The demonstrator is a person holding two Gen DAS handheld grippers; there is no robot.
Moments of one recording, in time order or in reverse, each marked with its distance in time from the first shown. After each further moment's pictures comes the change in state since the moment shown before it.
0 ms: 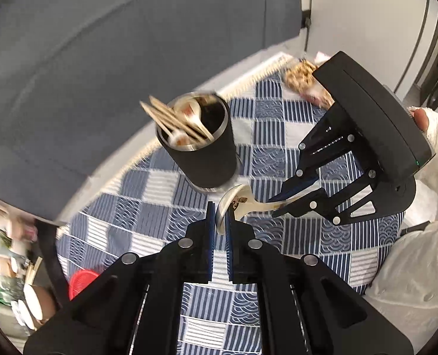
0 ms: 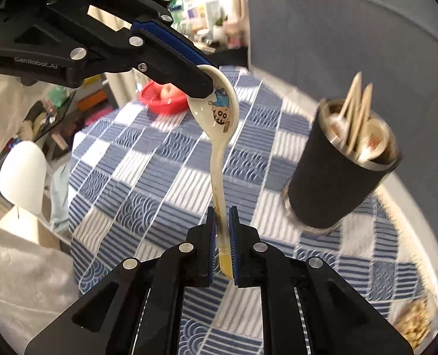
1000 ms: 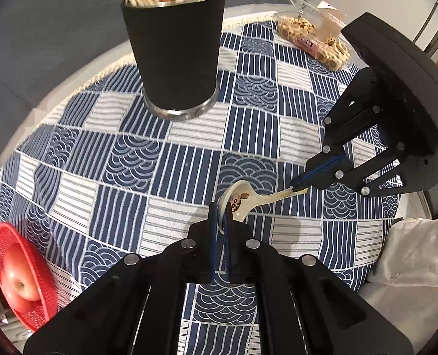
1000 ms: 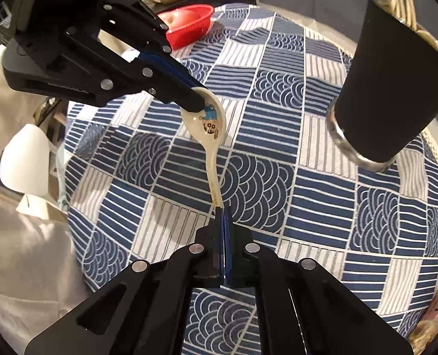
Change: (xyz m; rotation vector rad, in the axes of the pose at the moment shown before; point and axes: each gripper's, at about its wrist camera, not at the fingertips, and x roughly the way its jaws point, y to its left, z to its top) left arm 0.099 -0.005 -0.095 -0.105 0.096 -0.212; right arm 0.072 0.032 -0.060 0.080 0.247 0.087
